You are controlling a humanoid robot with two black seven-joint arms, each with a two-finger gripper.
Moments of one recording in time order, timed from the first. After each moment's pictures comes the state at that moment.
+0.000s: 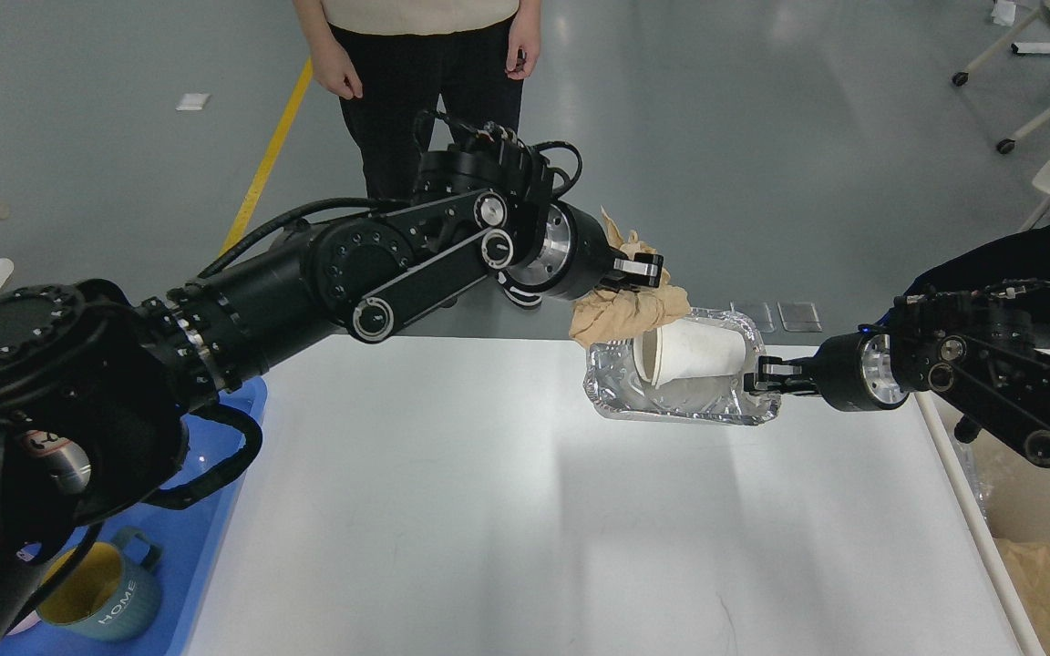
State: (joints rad) left arm -1.36 -0.17 -0.27 -0.74 1.13 -0.58 0.29; right arm 0.87 -0.56 0.43 0.99 -1.32 0.60 0.07
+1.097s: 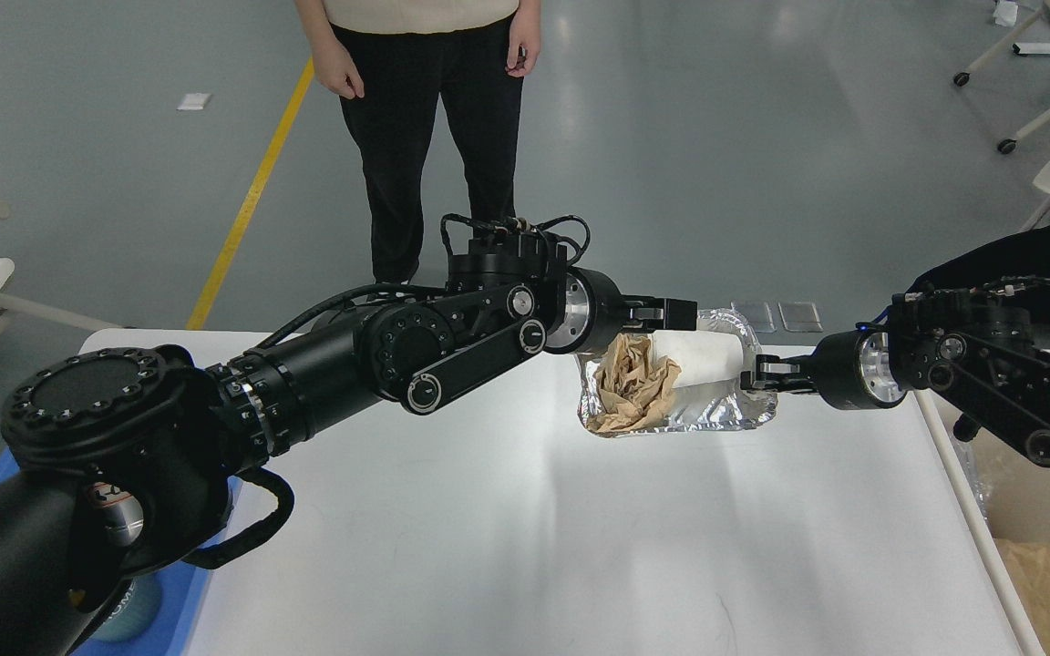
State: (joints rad) left arm -1.27 -0.23 -0.26 -0.69 1.12 -0.39 0.27; right arm 0.87 -0.56 0.43 1.00 -1.32 0.60 0.06
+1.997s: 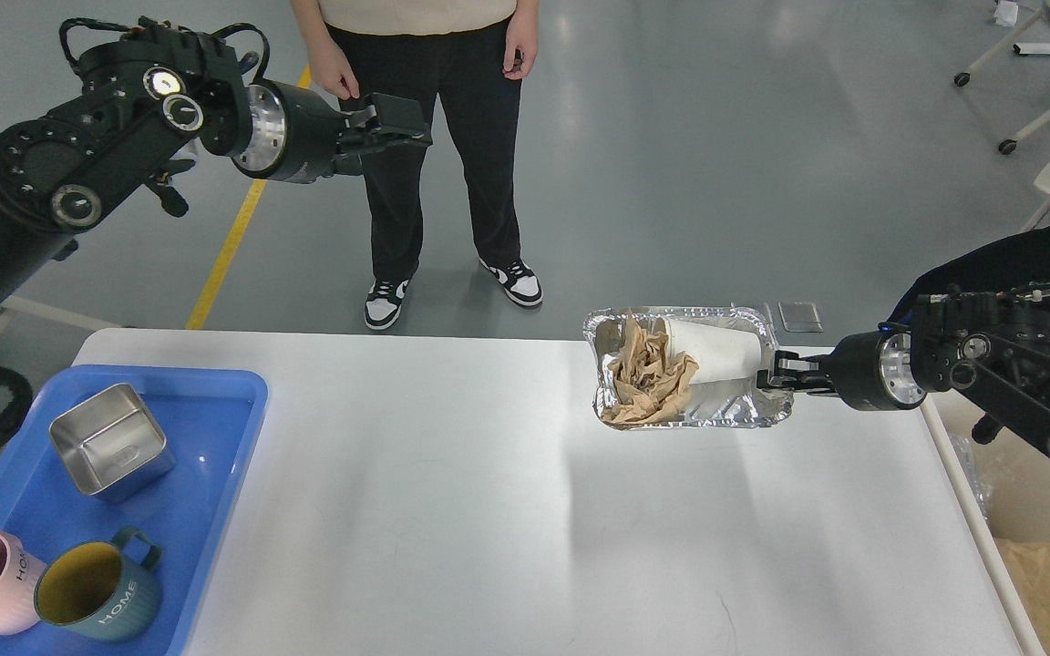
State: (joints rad) left arm -1.30 0.37 -0.47 -0.73 1.06 -0.67 0.19; right arm 0.85 -0.60 0.44 0.99 -1.26 0.60 0.06
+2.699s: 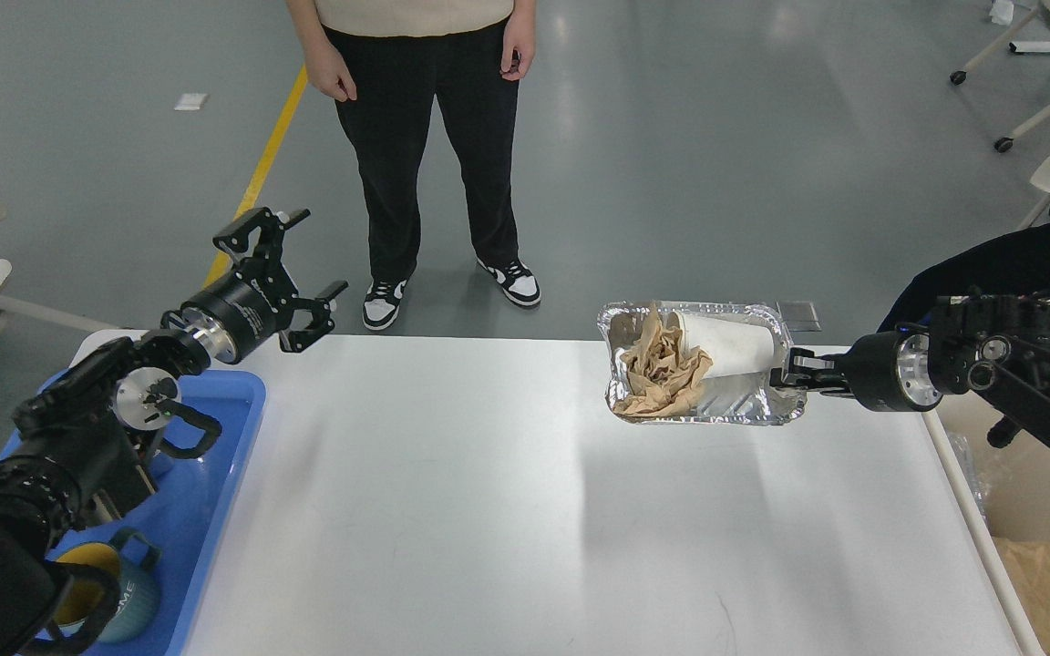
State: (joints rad) left arm -0.90 0.11 -0.62 -0.17 0.07 -0.73 -0.15; right arm 0.83 -0.62 0.47 0.99 -1.25 0.60 0.06
